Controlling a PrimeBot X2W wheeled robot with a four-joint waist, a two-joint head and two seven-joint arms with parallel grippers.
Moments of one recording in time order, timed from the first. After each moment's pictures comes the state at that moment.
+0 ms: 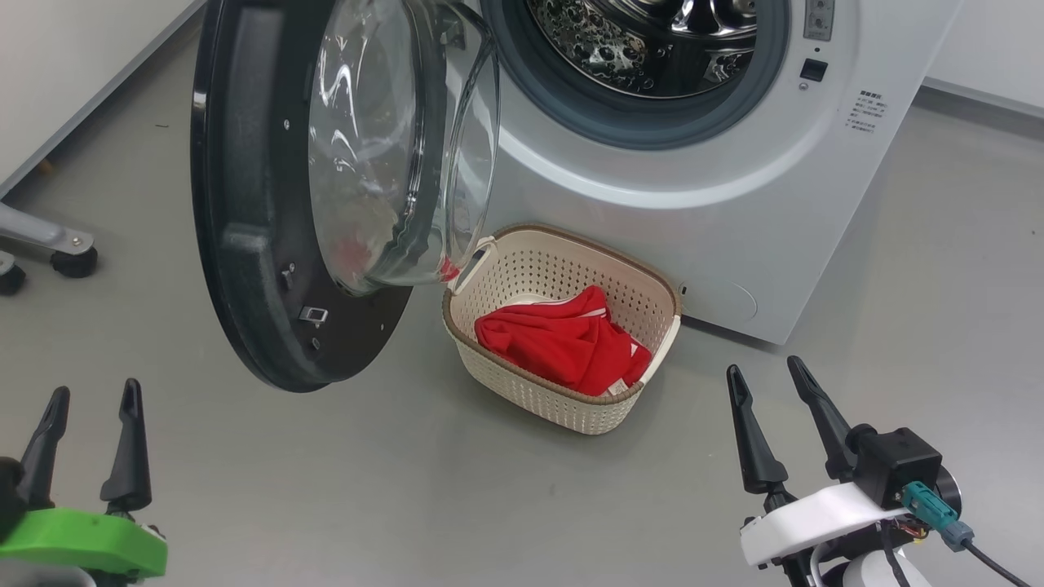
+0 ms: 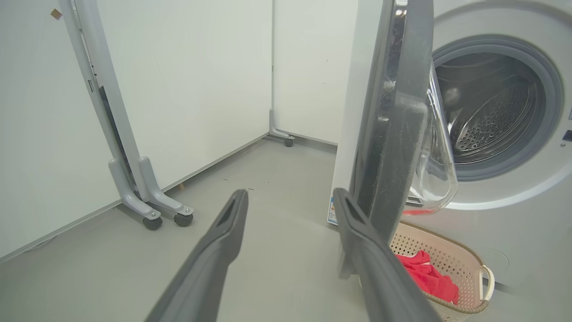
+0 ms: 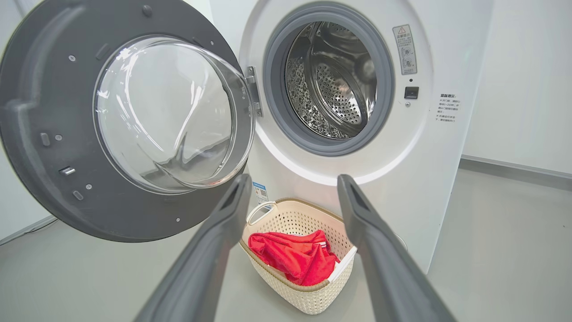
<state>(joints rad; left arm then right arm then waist) 0.00 0.27 0.02 0.14 -0.53 -0.13 -0.16 0.03 -0.11 0.31 0.06 0.38 0.04 -0.22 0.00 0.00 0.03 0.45</state>
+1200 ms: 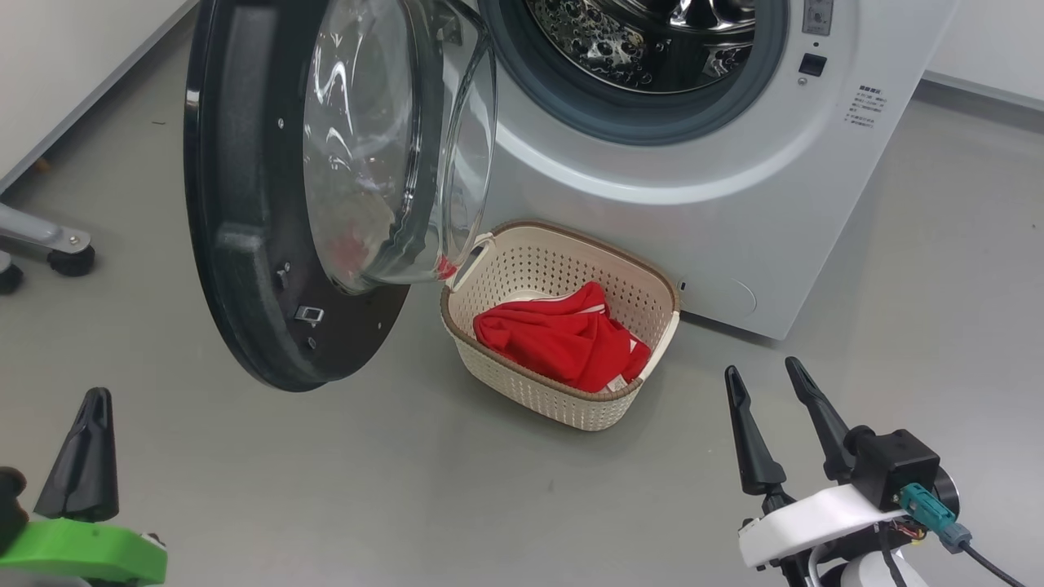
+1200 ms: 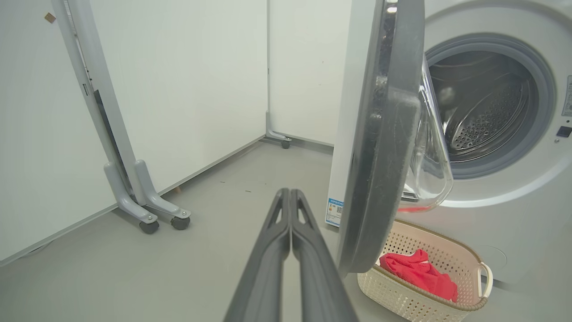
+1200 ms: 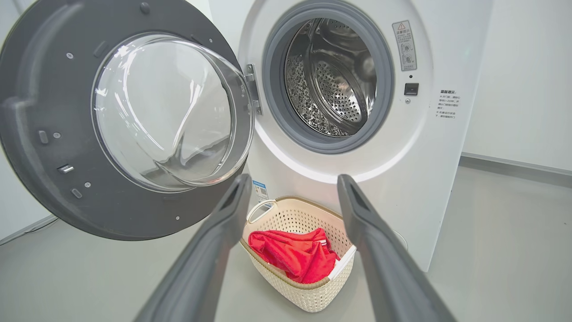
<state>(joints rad) 0.01 0.29 0.00 0.16 -0.54 -0.13 -0.21 0.03 -0.11 0.31 0.06 0.38 0.04 -0.23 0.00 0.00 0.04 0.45</state>
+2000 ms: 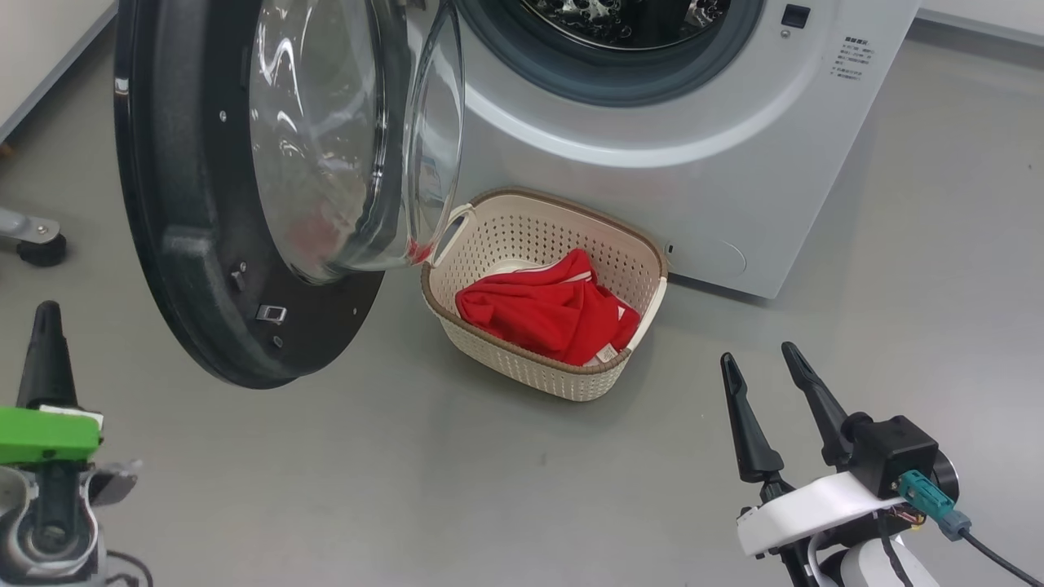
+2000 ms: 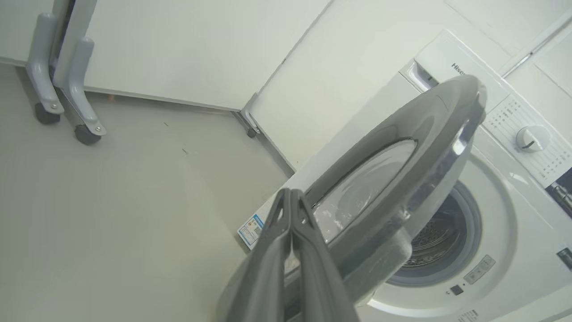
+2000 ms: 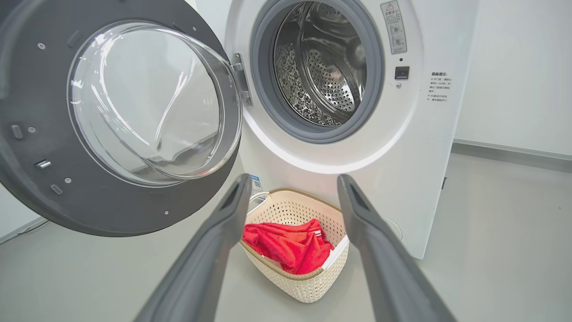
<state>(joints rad) -0.21 0.15 0.17 0.20 -1.11 -0.11 0.03 0.01 -0.13 0.33 0.05 0.38 0.04 -0.22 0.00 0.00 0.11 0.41</state>
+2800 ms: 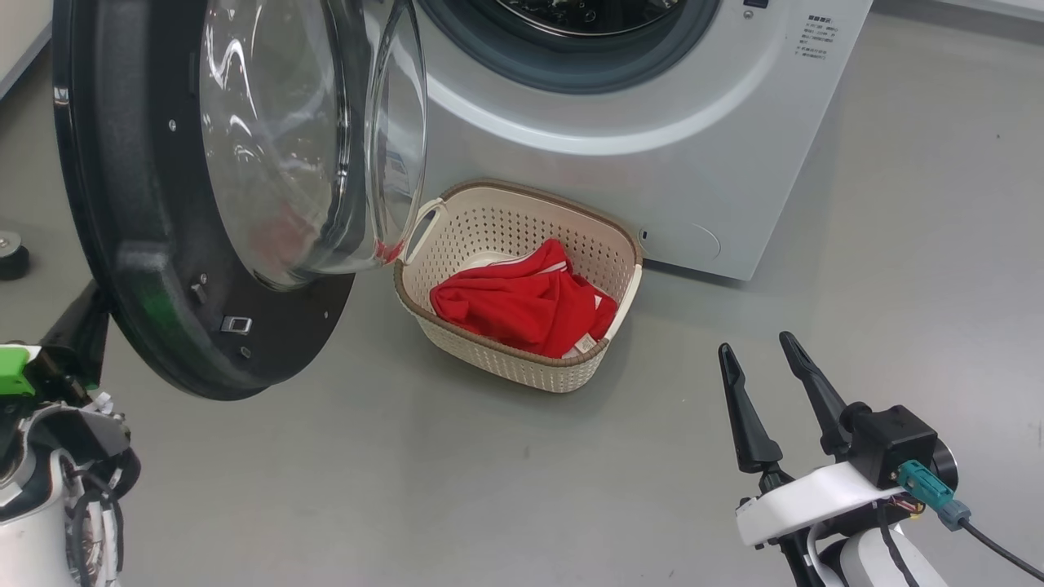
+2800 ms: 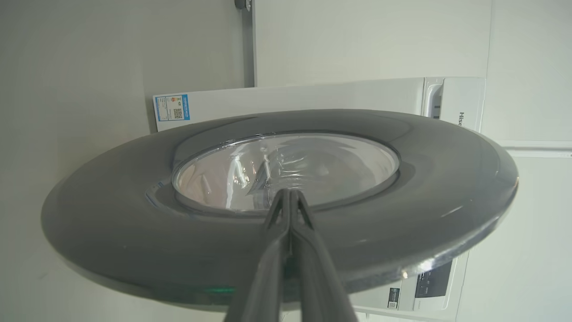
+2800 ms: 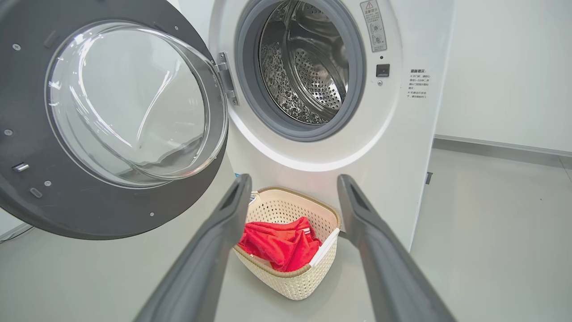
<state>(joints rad) -0.40 0.08 0.34 0.34 -1.60 0.13 0.41 -0.02 -0.13 0.33 0.06 0.38 0.05 -0.22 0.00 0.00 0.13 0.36</state>
